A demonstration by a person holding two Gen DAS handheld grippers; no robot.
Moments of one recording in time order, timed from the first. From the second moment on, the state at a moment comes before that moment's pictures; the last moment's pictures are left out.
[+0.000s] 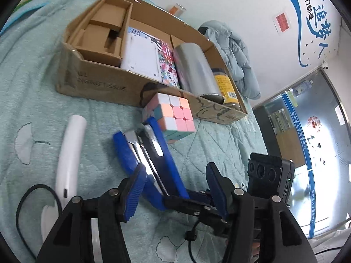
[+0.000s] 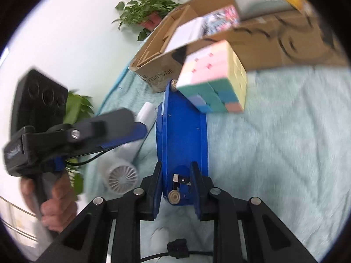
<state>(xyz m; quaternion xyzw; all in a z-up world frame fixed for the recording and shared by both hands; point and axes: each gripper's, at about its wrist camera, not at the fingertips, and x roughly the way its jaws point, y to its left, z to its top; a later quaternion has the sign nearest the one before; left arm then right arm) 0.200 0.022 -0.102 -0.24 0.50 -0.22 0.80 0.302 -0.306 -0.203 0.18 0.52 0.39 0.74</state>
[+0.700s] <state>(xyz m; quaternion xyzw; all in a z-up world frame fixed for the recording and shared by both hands) 0.207 -0.025 -0.130 -0.23 0.52 -0.21 0.79 0.291 -0.379 -0.188 0.14 0.48 0.29 0.82</state>
